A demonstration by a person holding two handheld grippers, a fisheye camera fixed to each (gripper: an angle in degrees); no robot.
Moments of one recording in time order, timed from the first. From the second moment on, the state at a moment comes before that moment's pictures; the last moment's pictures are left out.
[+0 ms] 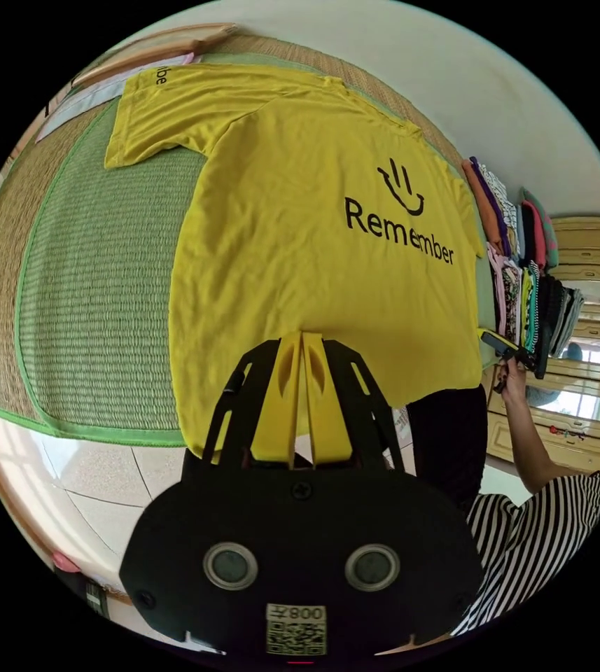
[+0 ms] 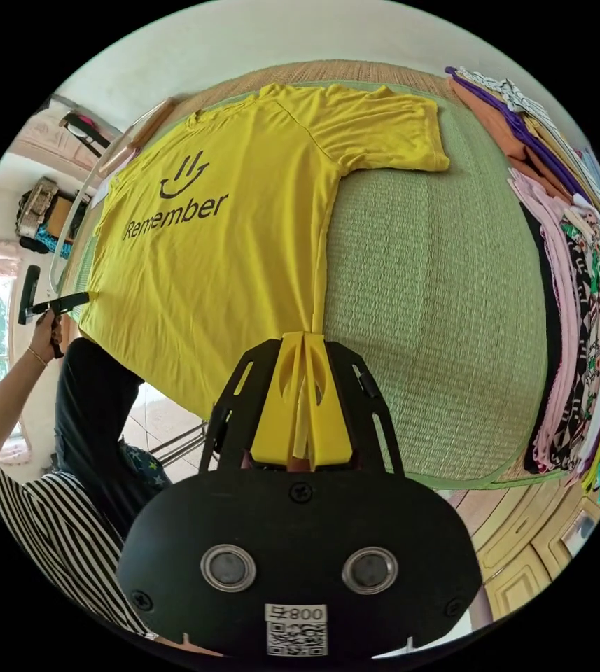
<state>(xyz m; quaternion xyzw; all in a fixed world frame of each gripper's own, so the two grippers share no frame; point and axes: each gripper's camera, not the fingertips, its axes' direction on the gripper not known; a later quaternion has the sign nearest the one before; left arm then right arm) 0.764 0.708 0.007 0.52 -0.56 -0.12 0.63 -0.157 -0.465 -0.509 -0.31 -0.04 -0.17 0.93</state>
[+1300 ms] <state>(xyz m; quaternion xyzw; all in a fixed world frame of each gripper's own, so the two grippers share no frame) 1.122 0.305 -0.050 0.49 -0.55 0.05 0.68 -0.097 -0.459 -0.442 -0.12 -0.13 0.00 0.98</state>
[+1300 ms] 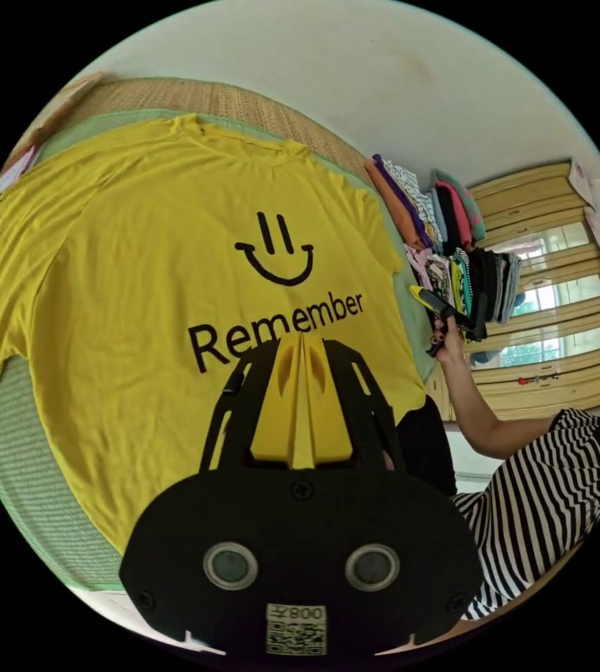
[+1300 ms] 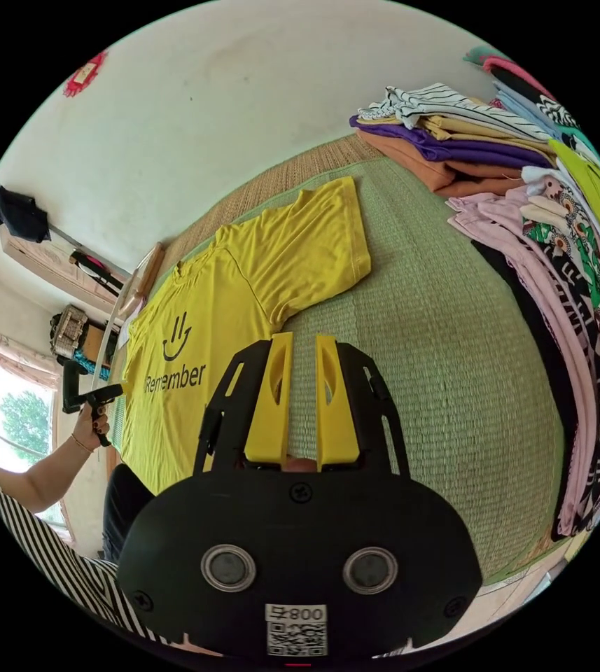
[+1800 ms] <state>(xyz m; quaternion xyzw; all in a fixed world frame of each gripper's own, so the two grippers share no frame) 1.277 -0.089 -0.028 0.29 -0.59 0.15 0.74 -0.038 -0.433 -0.397 -0.04 -0.12 0.00 0.99</state>
